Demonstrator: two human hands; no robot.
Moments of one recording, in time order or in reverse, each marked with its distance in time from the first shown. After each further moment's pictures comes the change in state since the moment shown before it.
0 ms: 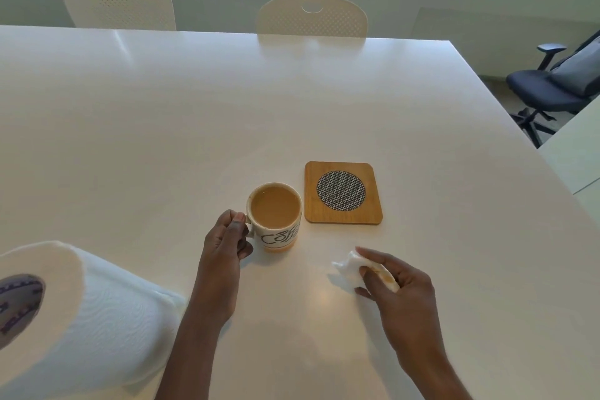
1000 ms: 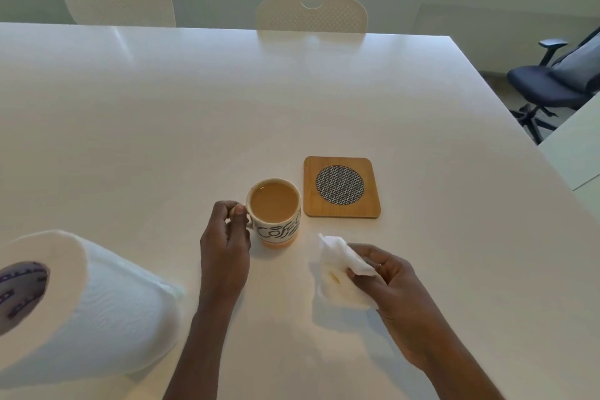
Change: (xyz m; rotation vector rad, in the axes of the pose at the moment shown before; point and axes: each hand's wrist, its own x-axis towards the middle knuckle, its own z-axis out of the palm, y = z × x) left_hand 0.000 -0.007 0.010 0.375 0.210 0.195; right_hand 0.004 -0.011 -0.010 0.203 -0.445 0.151
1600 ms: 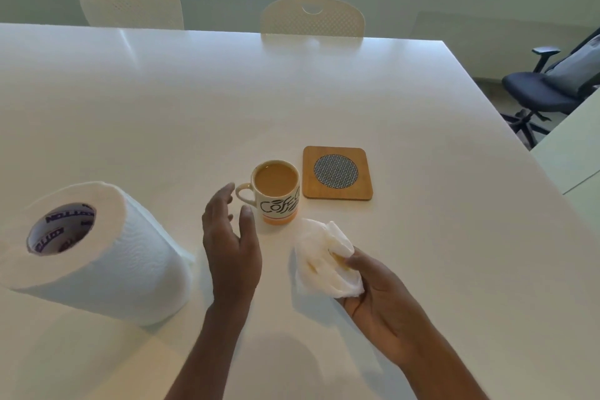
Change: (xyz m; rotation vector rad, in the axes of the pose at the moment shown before) left_hand -0.054 0.023 -0.007 0.137 0.176 0.181; right_hand -0.039 0.009 0.020 0.569 -0.119 0.196
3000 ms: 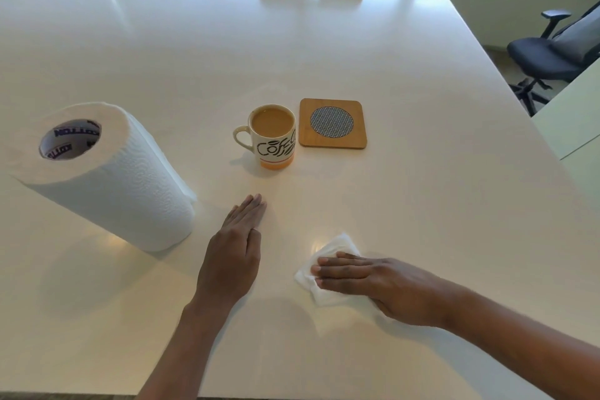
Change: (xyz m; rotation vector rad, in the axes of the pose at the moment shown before) left_hand -0.080 -0.036 -0.051 0.305 -0.551 0.084; right_hand -0.048 0.007 -0.078 -1.859 -0.771 -0.453
